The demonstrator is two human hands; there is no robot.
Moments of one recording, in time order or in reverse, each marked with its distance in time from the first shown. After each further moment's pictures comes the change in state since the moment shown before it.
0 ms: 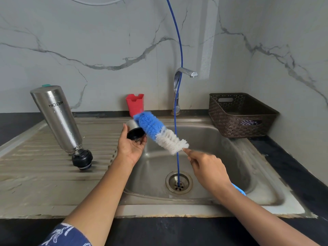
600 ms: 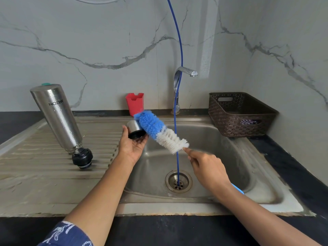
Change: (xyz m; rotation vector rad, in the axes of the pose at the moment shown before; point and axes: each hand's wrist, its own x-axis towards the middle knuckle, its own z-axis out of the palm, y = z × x) left_hand -0.002 -0.001 0.002 -0.056 0.027 -0.022; right_hand 0.000 0.000 0.000 0.002 -0.020 0.025
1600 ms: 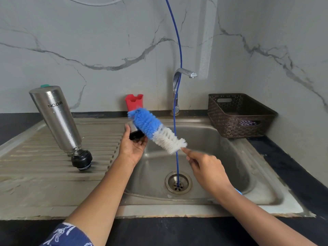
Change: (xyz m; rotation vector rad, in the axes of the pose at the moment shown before) left_hand 0.002 -0.001 0.000 0.066 -0.028 0.011; right_hand -0.002 -0.001 -0.002 0.081 0.025 -0.040
